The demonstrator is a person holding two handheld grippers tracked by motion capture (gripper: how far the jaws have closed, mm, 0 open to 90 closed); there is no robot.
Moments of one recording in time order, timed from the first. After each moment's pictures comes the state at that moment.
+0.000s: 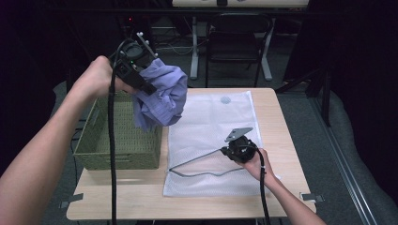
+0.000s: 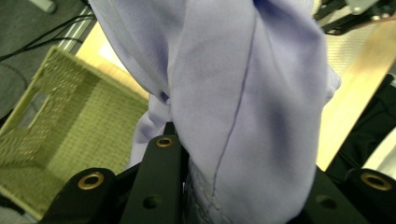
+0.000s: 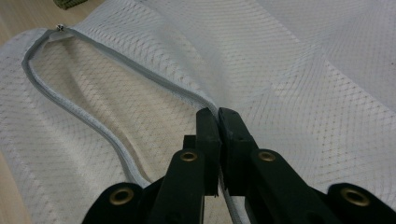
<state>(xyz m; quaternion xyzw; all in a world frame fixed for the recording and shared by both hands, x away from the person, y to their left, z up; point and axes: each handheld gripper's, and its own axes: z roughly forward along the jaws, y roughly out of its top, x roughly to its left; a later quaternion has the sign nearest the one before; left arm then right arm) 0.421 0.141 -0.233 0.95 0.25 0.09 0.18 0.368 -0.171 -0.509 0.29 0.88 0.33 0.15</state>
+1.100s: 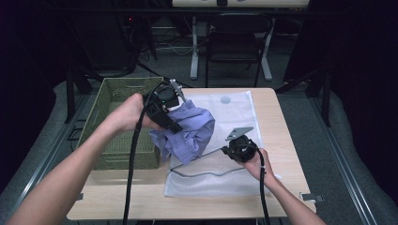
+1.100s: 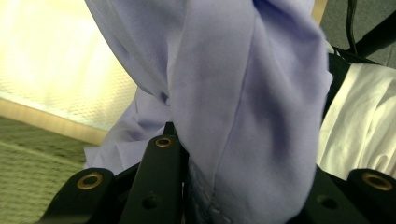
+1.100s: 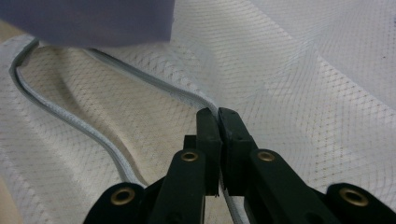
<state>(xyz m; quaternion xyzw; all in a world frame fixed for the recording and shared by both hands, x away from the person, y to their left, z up) 0.386 0.088 -0.313 0.97 0.15 -0.01 0.18 0.370 -0.172 -0.509 0.31 0.88 0.33 0.15</state>
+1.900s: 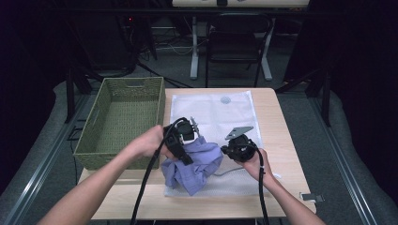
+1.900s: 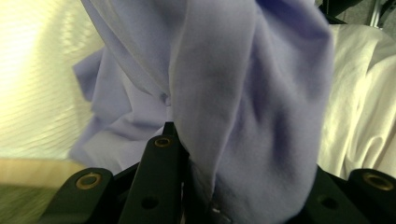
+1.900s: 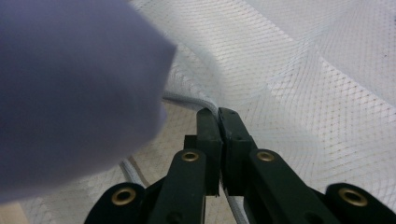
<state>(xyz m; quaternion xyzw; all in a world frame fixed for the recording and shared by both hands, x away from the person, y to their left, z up) 0.376 0.053 -0.418 0.98 0.11 -0.11 0.13 0.369 -0.170 -0.507 0.32 0.87 0.34 0.15</state>
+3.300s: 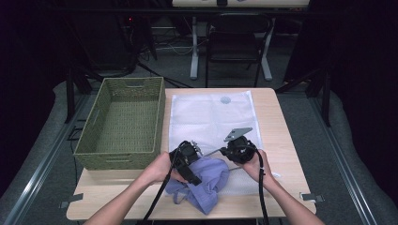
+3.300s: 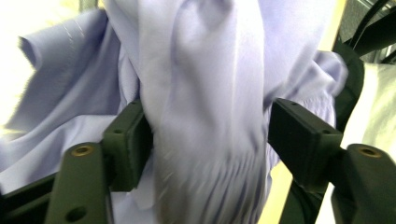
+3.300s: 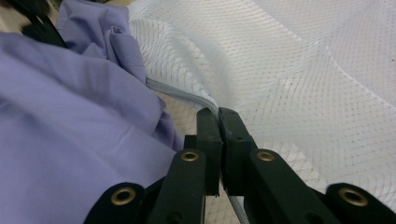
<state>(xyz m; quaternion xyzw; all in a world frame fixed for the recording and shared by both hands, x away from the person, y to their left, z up) 0.358 0.054 -0.497 0.96 0.19 -0.10 0.20 0.364 -0.167 -0.504 0.31 0.88 0.33 0.15</state>
